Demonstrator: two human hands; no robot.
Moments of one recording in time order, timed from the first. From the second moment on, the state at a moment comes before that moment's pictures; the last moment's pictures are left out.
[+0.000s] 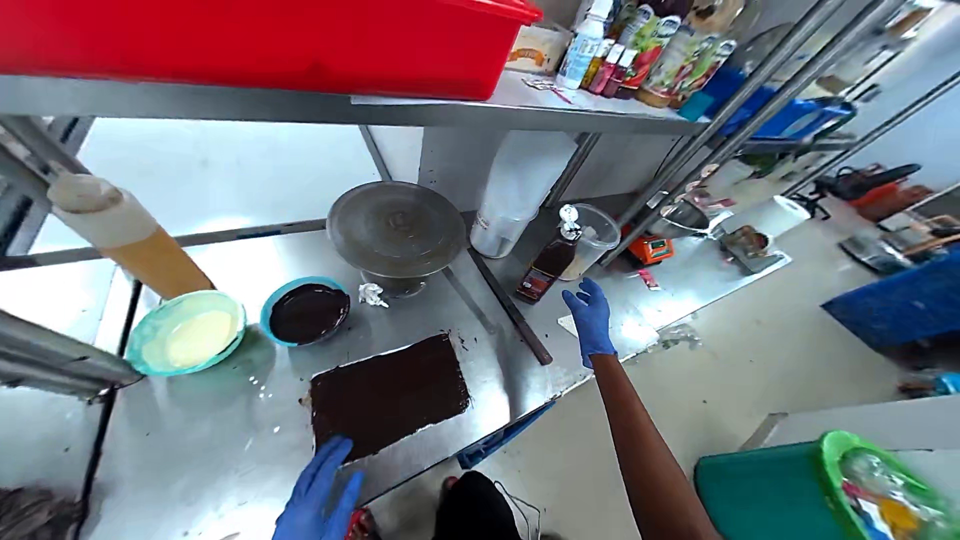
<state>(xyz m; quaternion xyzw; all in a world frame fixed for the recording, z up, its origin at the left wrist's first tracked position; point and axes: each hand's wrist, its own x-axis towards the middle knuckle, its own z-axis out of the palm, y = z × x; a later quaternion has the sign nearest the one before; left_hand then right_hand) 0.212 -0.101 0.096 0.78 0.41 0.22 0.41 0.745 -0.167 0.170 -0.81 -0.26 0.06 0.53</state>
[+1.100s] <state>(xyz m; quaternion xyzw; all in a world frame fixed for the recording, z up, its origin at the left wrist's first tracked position) 0.771 -0.048 0.171 0.71 0.45 0.37 0.40 0.891 -0.104 0.209 -0.54 -0.65 -0.02 0.53</state>
